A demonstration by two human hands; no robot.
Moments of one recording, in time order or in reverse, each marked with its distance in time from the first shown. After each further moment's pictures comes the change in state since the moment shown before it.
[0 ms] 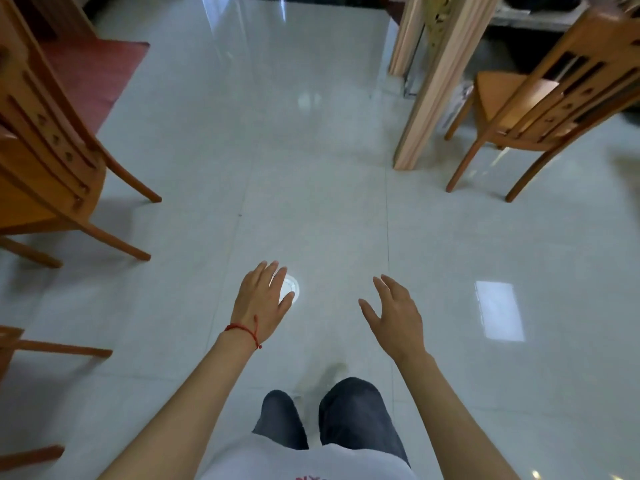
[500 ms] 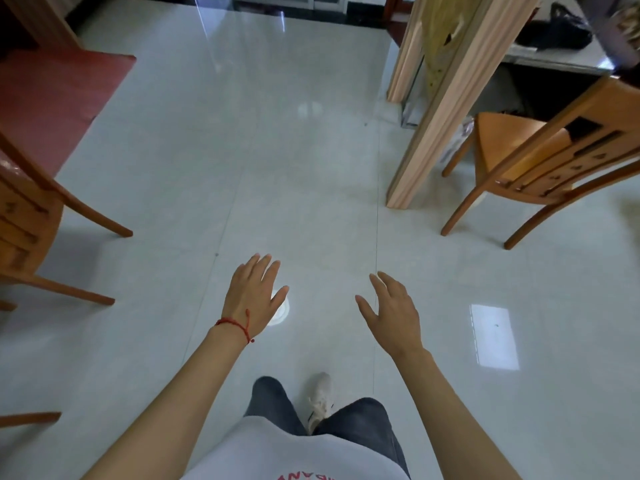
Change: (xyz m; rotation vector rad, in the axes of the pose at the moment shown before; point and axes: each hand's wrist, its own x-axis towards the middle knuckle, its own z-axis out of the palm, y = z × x) left_hand 0.255 0.014 -0.028 -0.044 0.027 -0.056; right_hand 0.258 0.037 -0.062 -0.035 -0.031 -0.045
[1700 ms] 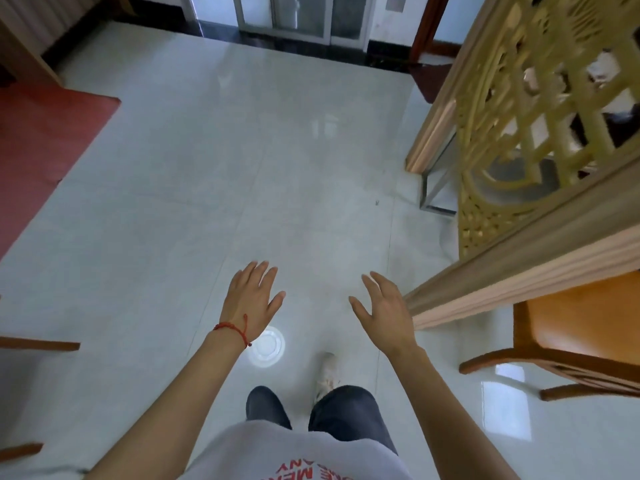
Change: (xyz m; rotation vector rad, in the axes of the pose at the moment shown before) left_hand 0.597 -0.059 -0.060 -0.035 -0.055 -0.128; right_hand 0.626 -0.012 -0.087 0.006 -0.118 -0.096
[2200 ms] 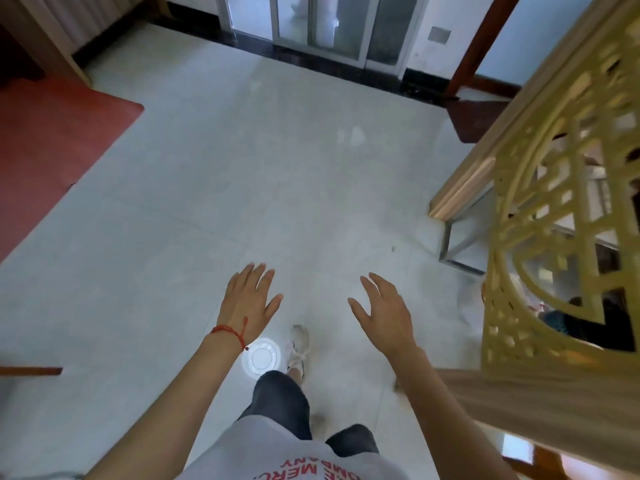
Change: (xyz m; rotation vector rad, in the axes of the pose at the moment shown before) left_hand 0.191 -0.031 -0.043 -0.017 -0.001 -0.124; right_hand 0.231 -0.019 -0.041 -0.059 -0.059 -0.115
